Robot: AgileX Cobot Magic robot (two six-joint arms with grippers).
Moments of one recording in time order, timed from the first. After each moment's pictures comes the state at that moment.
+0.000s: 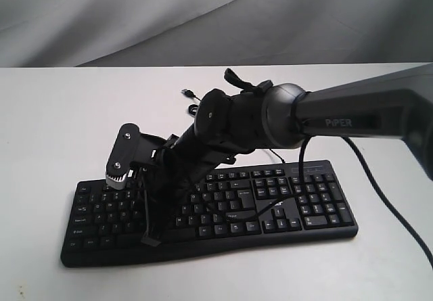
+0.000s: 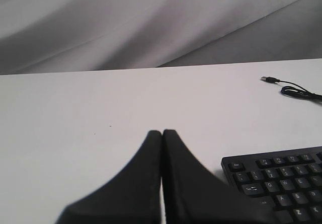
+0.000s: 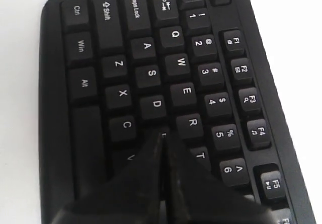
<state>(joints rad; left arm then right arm) 0.10 0.00 0.00 0.12 0.28 -0.07 0.78 2.14 -1.40 0.75 0.54 -1.30</state>
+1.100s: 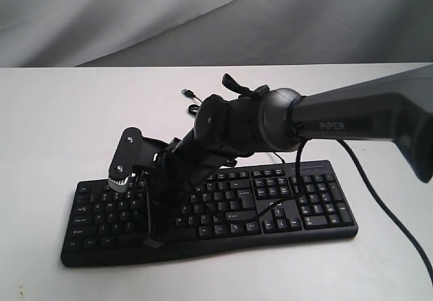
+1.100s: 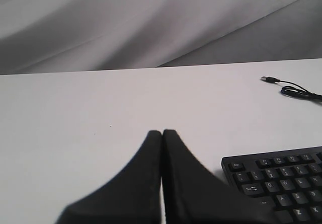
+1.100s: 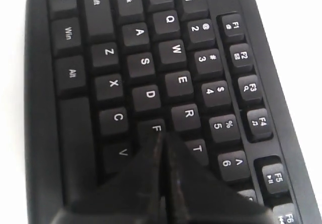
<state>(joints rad) 0.10 0.00 0.00 0.12 0.28 -0.07 0.78 2.16 -1.40 0.72 0.52 -1.28</state>
